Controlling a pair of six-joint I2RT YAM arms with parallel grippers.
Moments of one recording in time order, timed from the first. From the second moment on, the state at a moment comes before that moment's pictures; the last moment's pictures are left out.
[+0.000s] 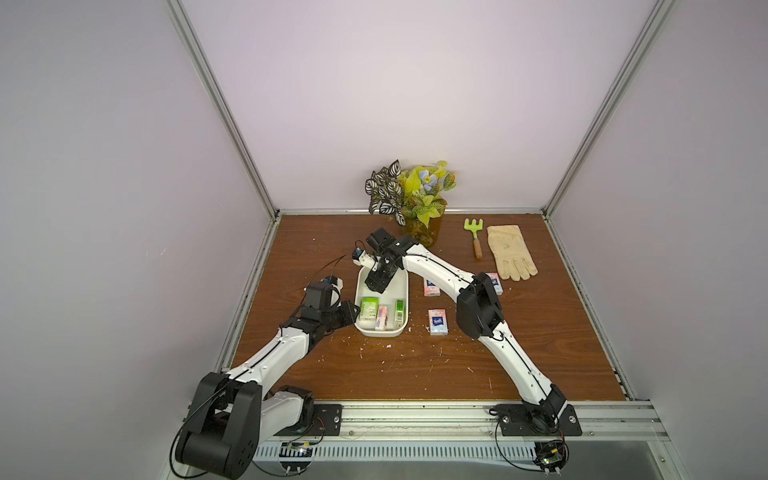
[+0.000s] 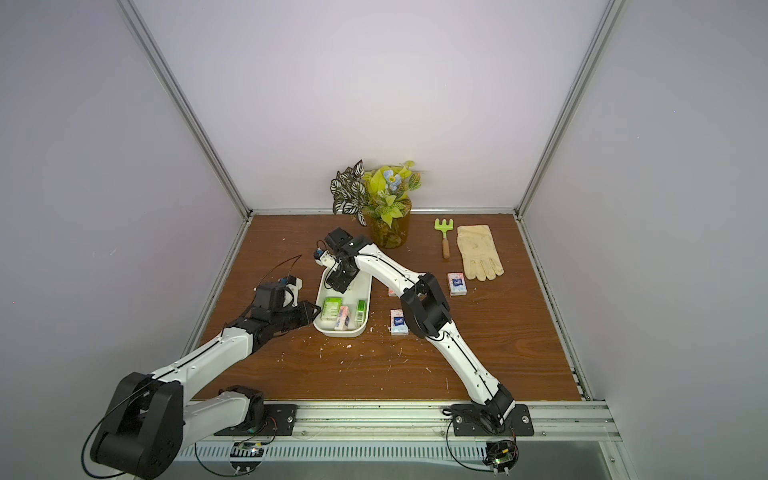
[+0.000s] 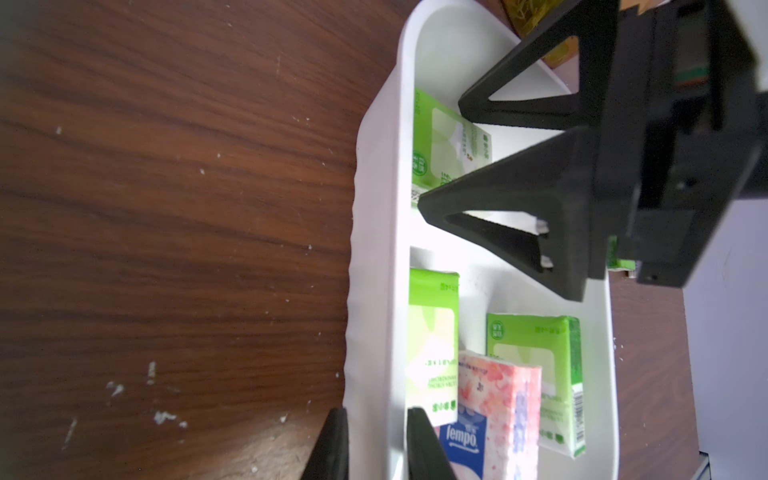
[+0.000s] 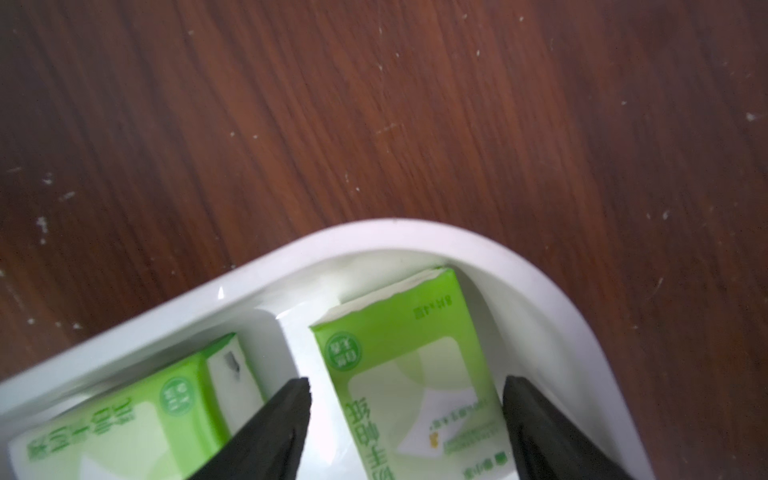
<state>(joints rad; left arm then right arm) -0.21 1.15 0.45 -0.10 0.34 -0.52 0.82 2.57 2.43 -1.00 -0.07 -0.29</state>
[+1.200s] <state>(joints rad) -0.21 1.16 0.48 -0.13 0.34 -0.52 0.84 2.45 2.26 -0.90 0.02 -0.27</state>
